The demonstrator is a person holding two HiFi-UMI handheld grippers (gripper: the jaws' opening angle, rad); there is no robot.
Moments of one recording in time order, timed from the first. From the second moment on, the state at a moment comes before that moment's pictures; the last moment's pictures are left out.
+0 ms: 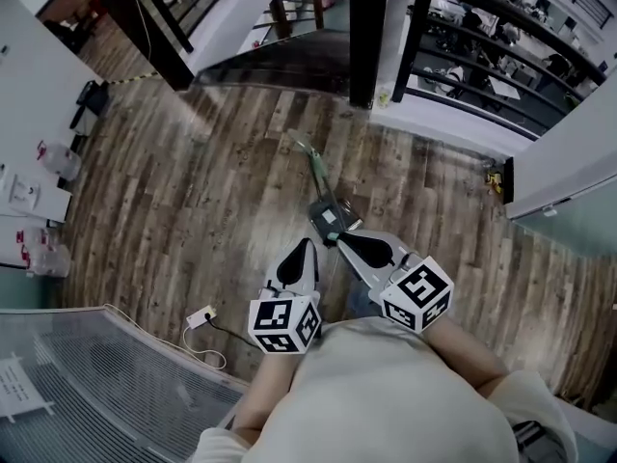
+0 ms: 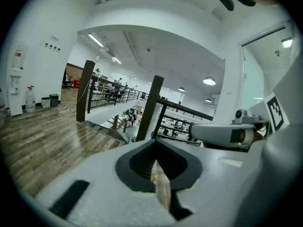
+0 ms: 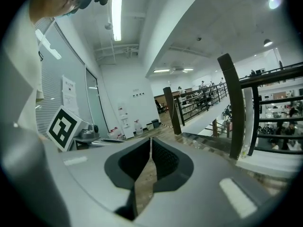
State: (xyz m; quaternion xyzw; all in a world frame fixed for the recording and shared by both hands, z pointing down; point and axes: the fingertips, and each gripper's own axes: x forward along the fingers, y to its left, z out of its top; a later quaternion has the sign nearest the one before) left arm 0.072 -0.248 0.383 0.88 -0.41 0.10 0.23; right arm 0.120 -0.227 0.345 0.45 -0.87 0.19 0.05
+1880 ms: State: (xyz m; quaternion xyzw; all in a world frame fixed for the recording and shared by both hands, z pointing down) left arm 0.106 -0.388 0.487 0.79 -0.54 0.11 0.26; right arm 0.192 -0.393 0.459 0.37 -0.89 0.23 0.11
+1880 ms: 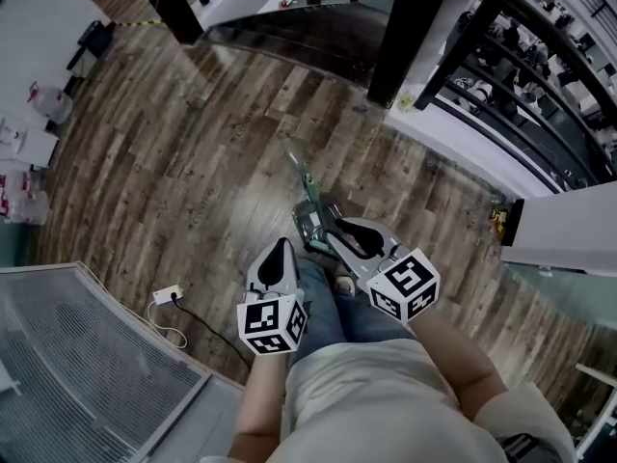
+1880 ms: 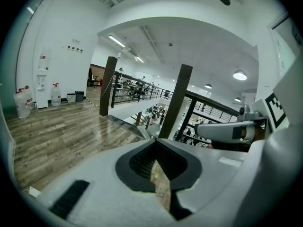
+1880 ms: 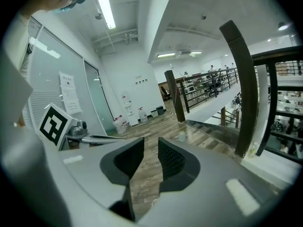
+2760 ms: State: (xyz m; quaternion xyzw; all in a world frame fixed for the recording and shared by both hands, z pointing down) left arm 0.090 -0.439 0.582 0.80 -0.50 0.16 0.30; right arm 0.178 -0.459 0.583 0.42 -0.85 0.25 0.19
